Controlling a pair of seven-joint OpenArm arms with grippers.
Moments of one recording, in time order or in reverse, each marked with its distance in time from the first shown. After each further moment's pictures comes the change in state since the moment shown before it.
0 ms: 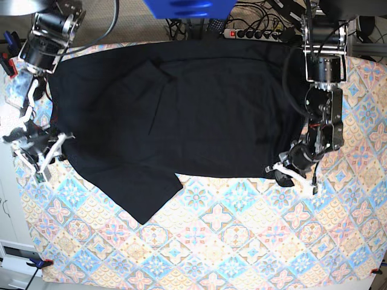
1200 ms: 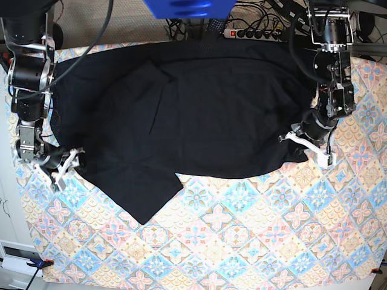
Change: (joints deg) left arm 16.2 -1.4 -7.6 14.4 -0.1 -0.6 -0.1; right arm 23.2 7.6 -21.4 -56.9 -14.0 -0.3 40.0
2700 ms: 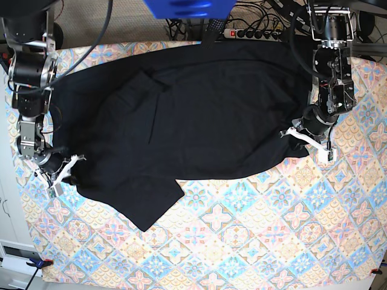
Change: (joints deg) left arm 0.8 0.0 0.0 0.0 -0.1 -0.1 0.0; right arm -3.4 0.1 0.1 4.2 1.1 0.0 14.1
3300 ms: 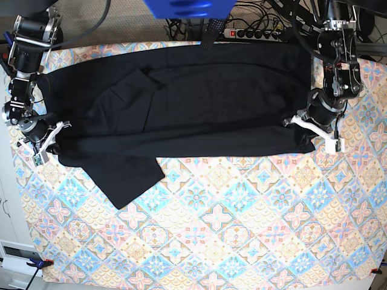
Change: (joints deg) left arm 9.4 0.0 -3.6 14.1 0.1 0.0 0.3; right arm -19.5 0.6 15.2 25.6 -0.6 0.8 -9.8
